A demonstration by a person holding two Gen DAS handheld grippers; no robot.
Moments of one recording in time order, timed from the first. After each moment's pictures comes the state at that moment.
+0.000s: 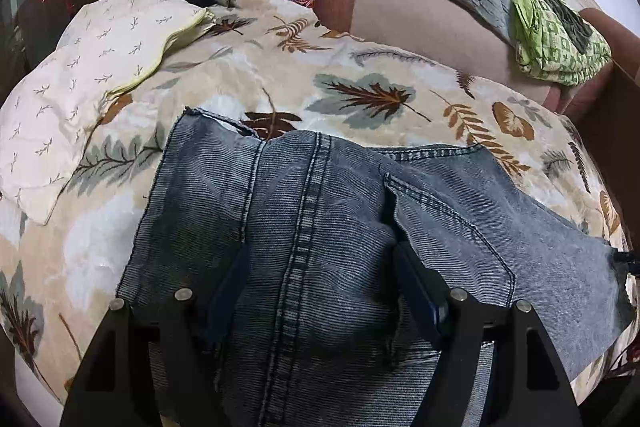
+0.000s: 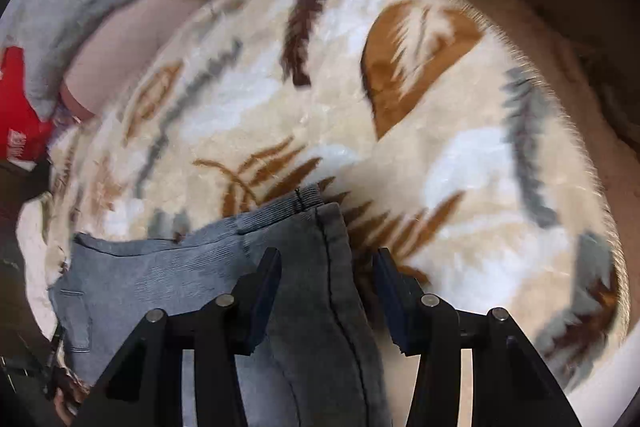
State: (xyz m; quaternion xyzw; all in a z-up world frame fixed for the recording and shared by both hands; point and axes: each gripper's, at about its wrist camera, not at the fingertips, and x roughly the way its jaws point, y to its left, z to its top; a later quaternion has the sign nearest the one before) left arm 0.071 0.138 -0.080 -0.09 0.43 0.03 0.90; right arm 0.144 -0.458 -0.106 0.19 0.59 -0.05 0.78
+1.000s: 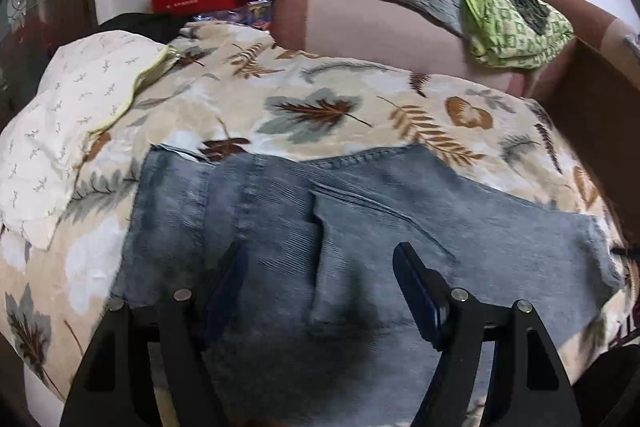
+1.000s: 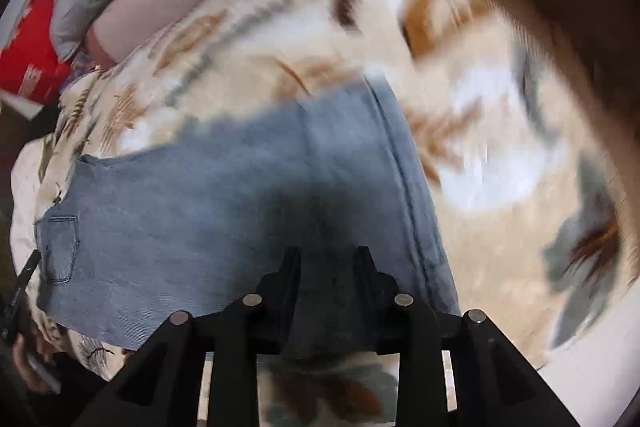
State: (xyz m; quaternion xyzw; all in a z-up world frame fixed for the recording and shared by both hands) left arm 0.050 0.095 -0.050 -0.05 0.41 -0.02 0.91; right arm 0.078 -0.372 -0.053 0.12 0.54 -0.02 0.83
